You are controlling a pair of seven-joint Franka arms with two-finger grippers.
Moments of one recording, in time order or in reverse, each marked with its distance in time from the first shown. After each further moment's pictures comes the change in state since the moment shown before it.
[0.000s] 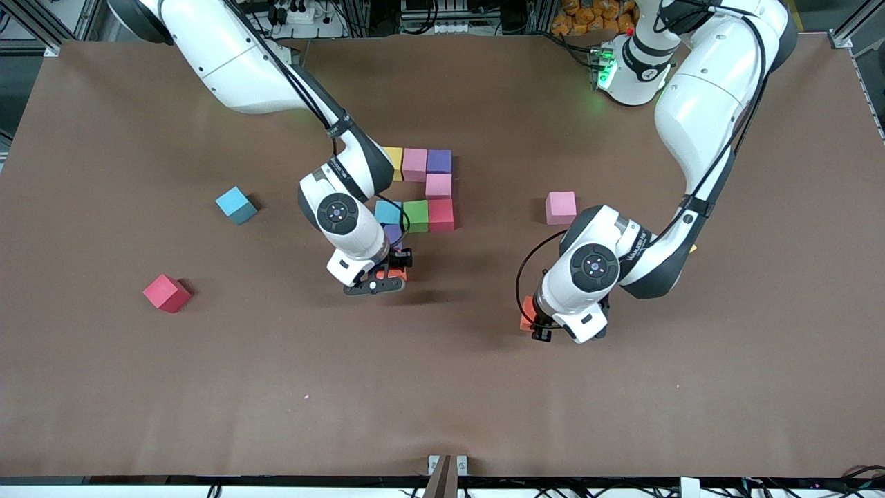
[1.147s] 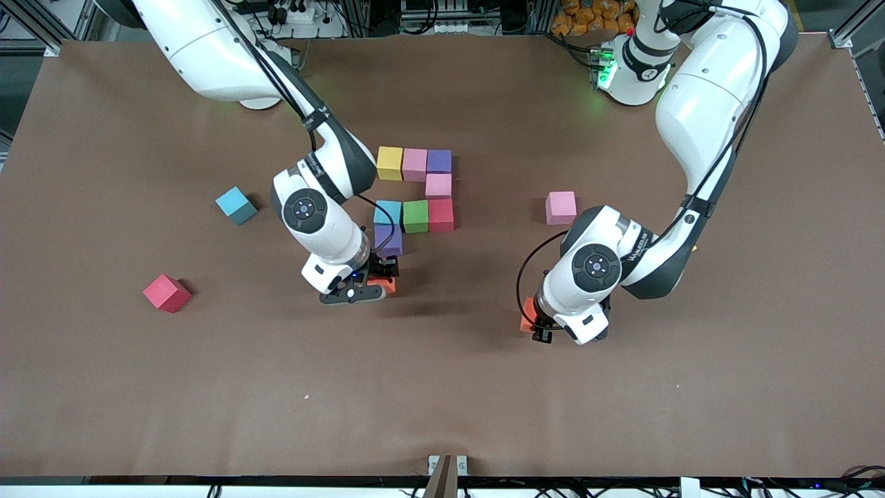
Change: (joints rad) left arm 0.001 0.000 0.000 0.004 0.001 0.002 0.001; right arm -0.055 -0.046 0.018 0.031 0.014 -0.016 -0.021
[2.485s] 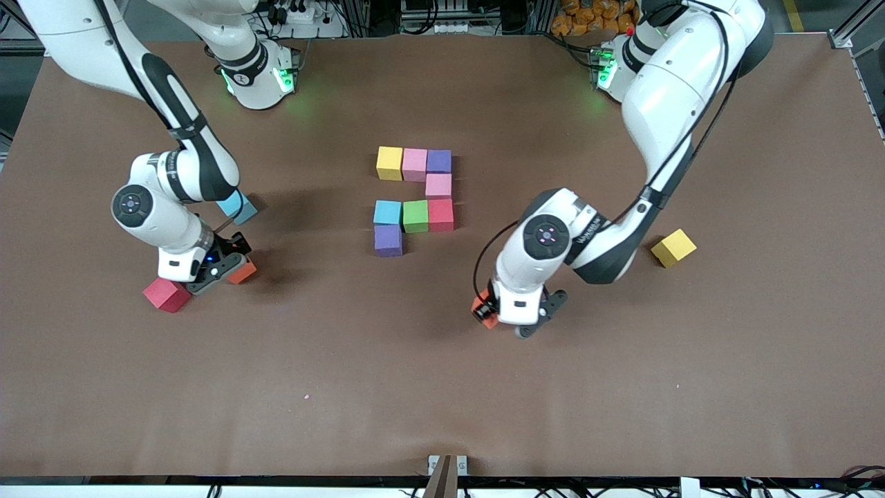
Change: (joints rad) left arm -0.081 0.009 -0.014 -0.001 0.004 0.116 0.468; right arm -0.438 -0.269 -0.050 -0.506 -0.074 0.143 -0.987
